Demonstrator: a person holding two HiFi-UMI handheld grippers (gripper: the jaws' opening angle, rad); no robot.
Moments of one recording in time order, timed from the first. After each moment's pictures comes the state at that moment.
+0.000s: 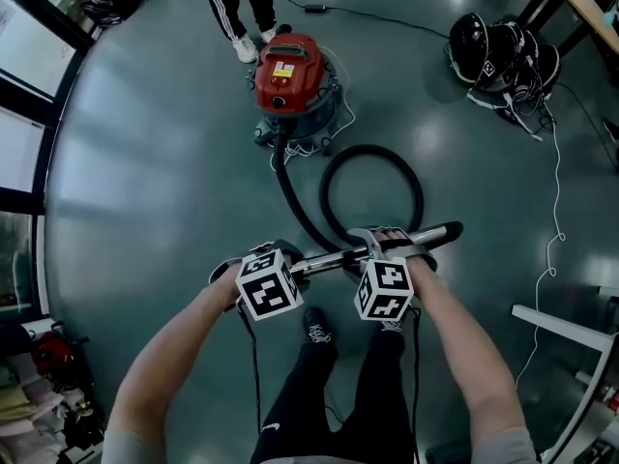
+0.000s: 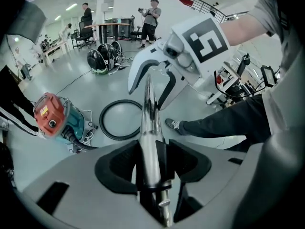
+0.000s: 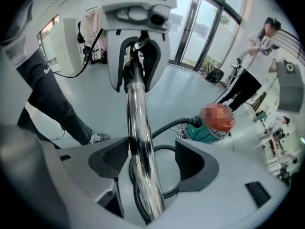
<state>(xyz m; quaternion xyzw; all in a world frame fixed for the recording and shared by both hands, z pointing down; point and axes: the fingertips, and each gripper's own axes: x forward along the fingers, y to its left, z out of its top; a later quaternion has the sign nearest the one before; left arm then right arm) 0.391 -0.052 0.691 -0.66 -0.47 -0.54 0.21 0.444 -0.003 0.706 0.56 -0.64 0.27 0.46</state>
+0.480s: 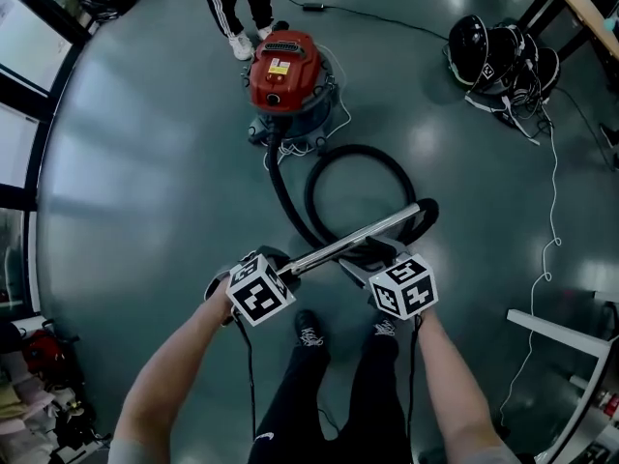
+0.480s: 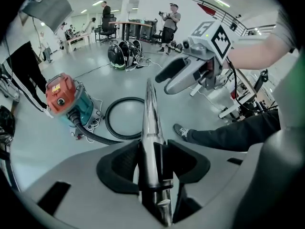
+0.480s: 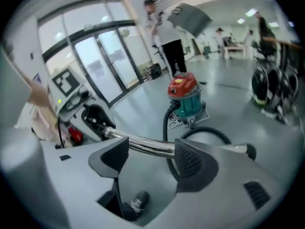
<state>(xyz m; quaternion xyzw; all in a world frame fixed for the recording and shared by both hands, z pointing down) 0.393 -0.065 0.726 -0.71 -0.39 -0.56 0.14 0.472 0.026 0.715 0.76 -0.48 0.44 0.02</state>
